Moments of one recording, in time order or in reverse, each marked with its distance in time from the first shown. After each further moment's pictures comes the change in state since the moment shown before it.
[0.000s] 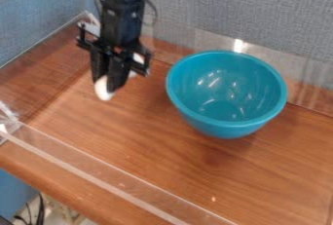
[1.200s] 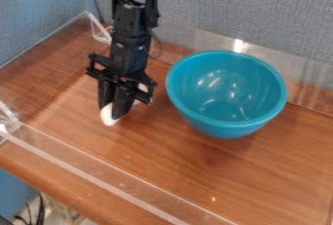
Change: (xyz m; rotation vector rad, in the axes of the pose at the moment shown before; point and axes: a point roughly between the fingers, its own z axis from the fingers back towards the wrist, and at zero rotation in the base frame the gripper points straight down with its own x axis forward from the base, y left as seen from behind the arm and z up) arm 0.002 -0.005 -0.037 -0.024 0.094 -0.037
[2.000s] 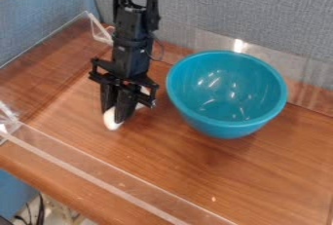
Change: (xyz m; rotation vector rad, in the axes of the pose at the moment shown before) arm 0.000 -0.005 -0.003 -0.038 0.013 -0.017
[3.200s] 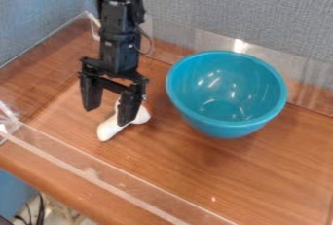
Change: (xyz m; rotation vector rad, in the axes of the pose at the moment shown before) arm -0.009 0.006 0.004 -0.068 -0.005 0.009
